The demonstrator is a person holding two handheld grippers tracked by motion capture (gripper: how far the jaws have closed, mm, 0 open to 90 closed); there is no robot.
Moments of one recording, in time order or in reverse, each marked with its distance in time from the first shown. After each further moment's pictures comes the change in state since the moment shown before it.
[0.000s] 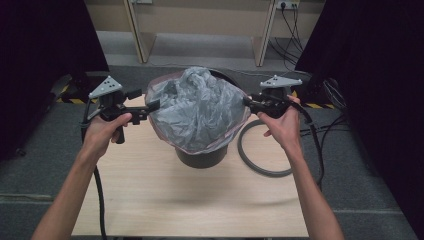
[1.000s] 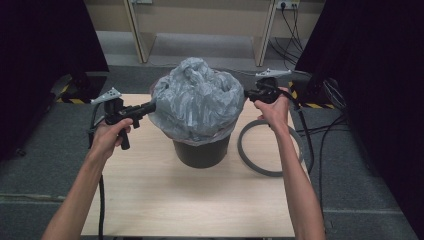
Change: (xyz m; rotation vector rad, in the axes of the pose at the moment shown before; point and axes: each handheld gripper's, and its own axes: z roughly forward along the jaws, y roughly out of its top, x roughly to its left) left arm 0.035 -0.046 0.021 -0.015 -0.125 -0.178; right arm -0.046 -0.004 0.074 0.028 0.073 0.074
